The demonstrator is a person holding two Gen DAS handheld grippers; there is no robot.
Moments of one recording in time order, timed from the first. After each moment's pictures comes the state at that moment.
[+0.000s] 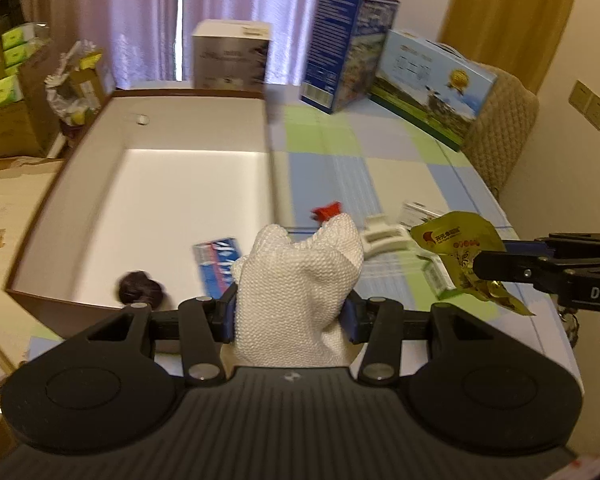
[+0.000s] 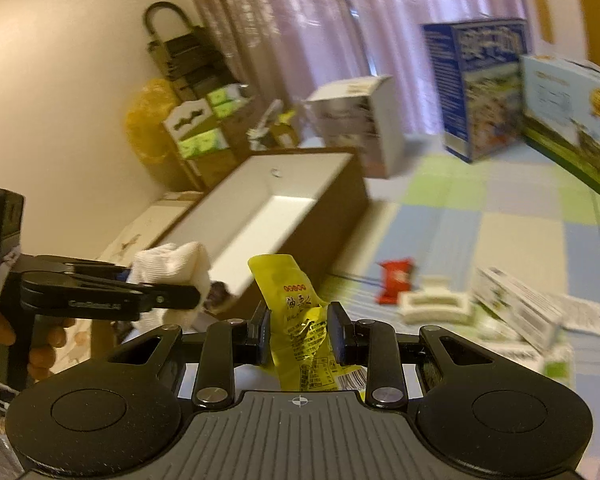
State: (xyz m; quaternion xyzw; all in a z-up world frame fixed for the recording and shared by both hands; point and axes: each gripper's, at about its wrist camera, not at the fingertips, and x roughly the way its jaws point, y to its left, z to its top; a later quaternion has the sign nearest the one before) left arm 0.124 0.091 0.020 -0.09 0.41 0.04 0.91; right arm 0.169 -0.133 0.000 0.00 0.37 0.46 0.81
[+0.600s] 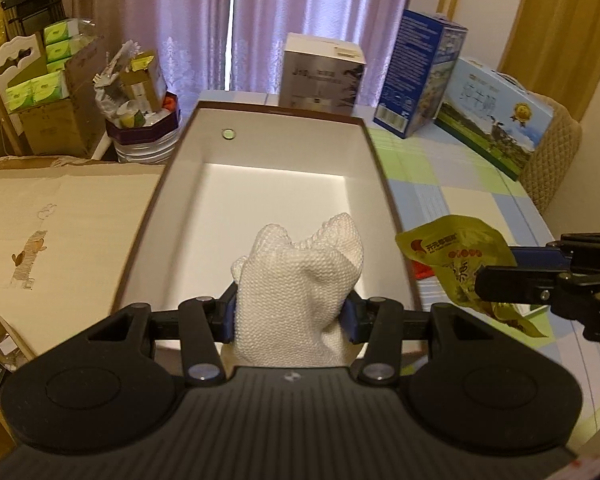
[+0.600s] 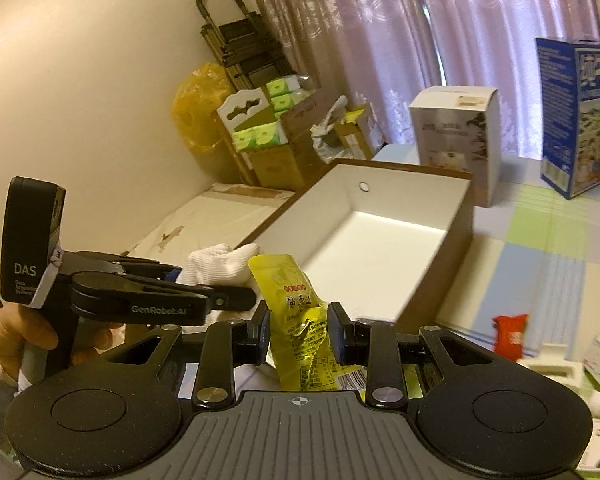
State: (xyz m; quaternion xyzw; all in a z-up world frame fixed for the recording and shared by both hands) left arm 0.123 0.196 0.020 -0.10 0.40 0.09 0.91; right arm 0.164 -0.002 0.002 -0.01 0.36 0.52 0.78
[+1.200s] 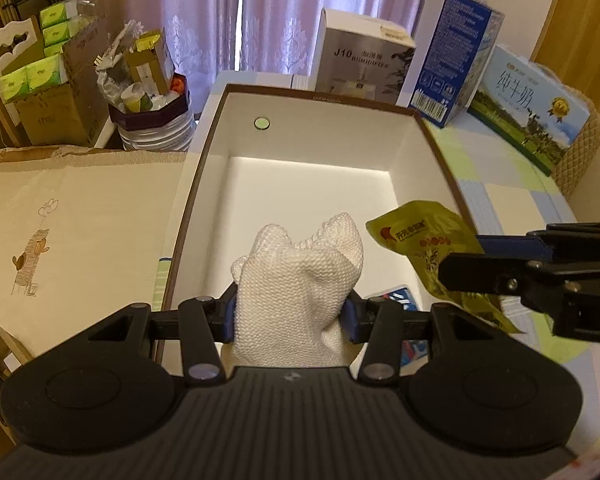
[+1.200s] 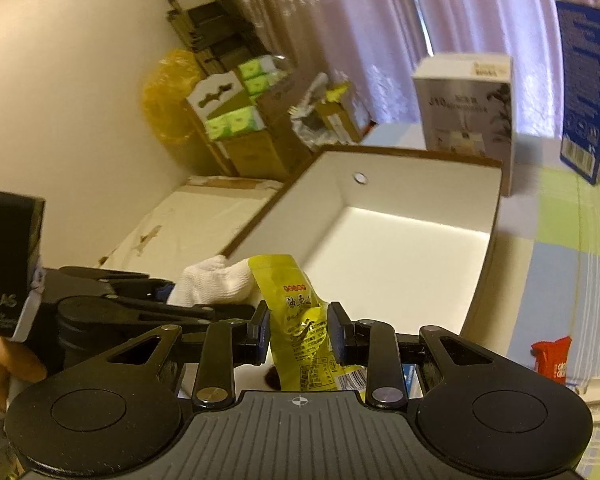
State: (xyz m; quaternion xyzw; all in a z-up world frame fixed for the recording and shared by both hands) left arm 0.174 0.259 -0.013 -0.09 0.44 0.09 0.89; right arm 0.218 0.080 -0.036 0.00 0.40 0.48 0.78
